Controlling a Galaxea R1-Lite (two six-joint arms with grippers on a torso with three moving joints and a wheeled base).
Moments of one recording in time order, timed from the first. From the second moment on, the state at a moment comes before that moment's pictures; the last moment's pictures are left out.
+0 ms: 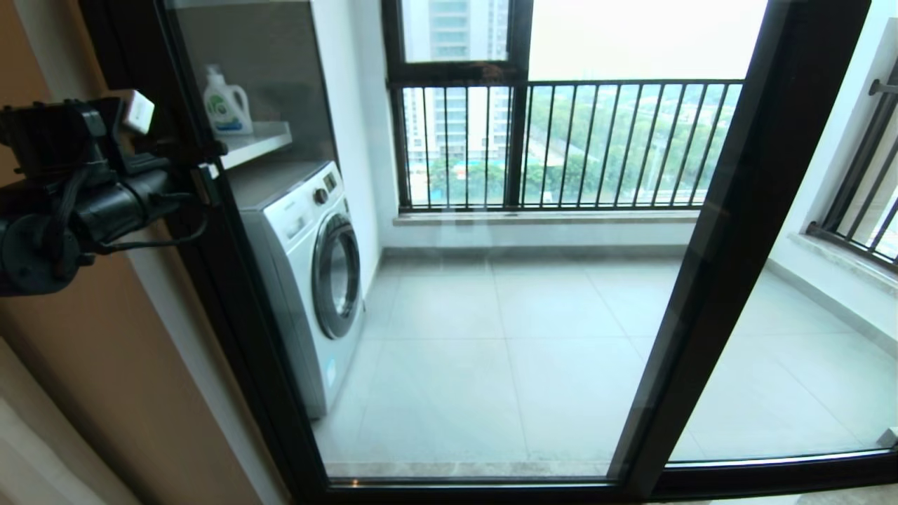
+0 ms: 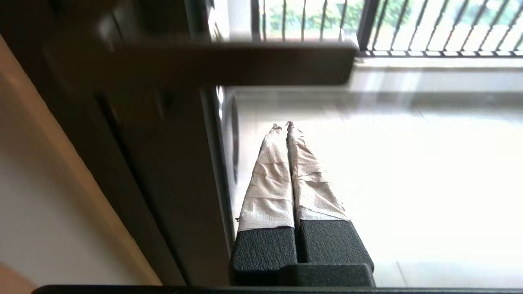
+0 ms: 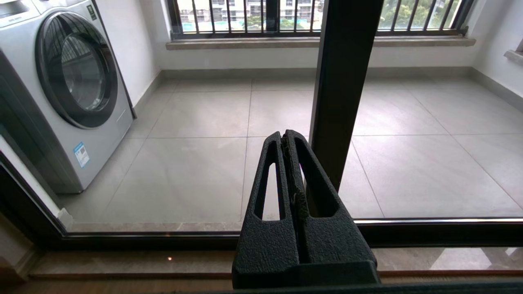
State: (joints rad) left arm 0.09 1.78 -1.20 -0.58 -0.14 -0.01; right arm 0.00 0.00 0.00 -0.03 0.02 -0.03
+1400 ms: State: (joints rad) left arm 0.00 0.13 -0.47 0.39 -0.50 -0.06; right arm 0.00 0.00 0.00 -0.03 0.02 -0.03
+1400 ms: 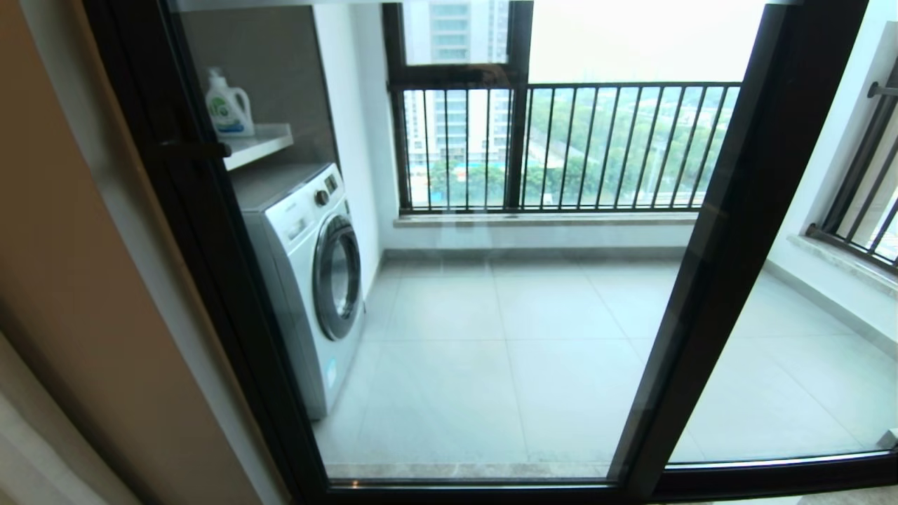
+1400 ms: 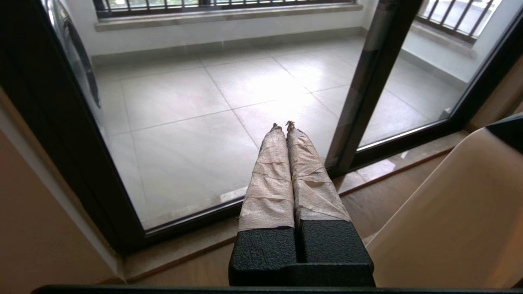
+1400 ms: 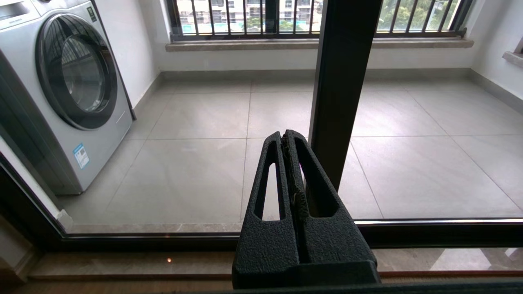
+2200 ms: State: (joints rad) left arm 0.00 0.00 0.00 0.01 -0.02 0.06; right arm 0.00 0.00 0.00 -0.03 0.02 -0.03
